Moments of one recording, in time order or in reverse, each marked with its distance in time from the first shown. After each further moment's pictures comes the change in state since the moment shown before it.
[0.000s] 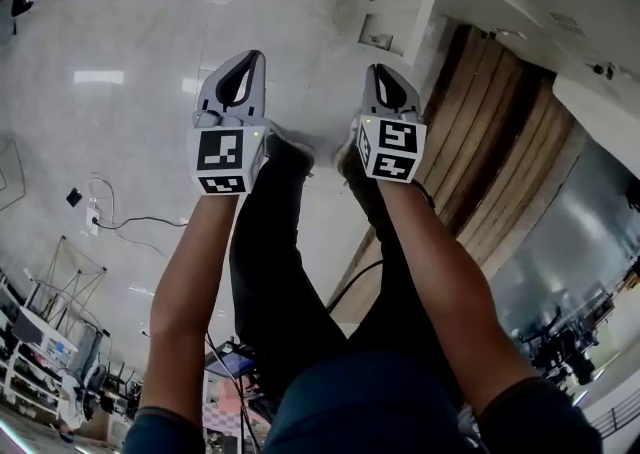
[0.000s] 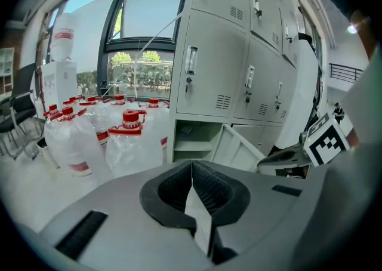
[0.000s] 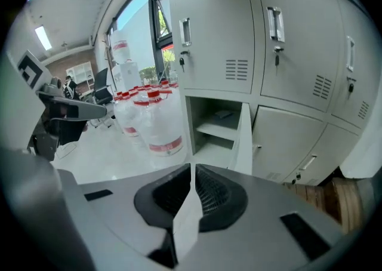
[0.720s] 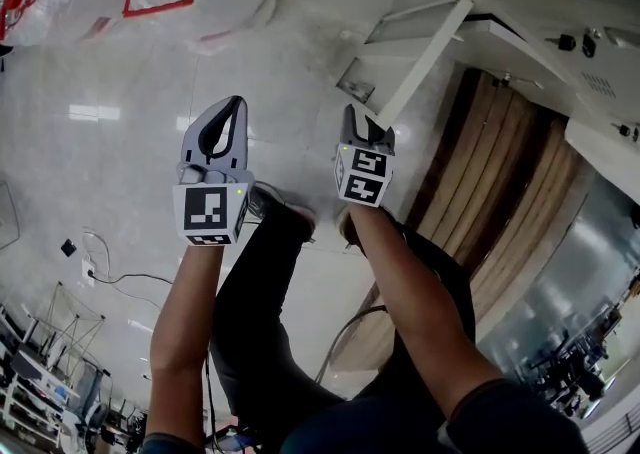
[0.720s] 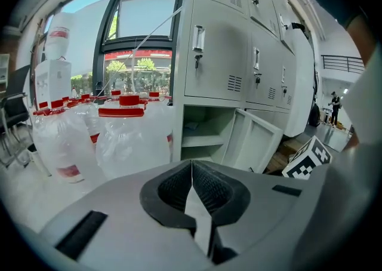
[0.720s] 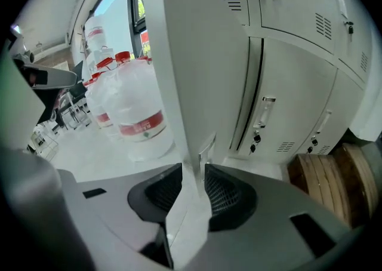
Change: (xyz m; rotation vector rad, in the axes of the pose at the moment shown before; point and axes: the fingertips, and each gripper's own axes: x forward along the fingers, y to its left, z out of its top) left arm 0.101 0.063 -0.057 0.071 -0.064 -0.003; right arm 0.173 -0.014 -0.095 0.125 0.064 -0.114
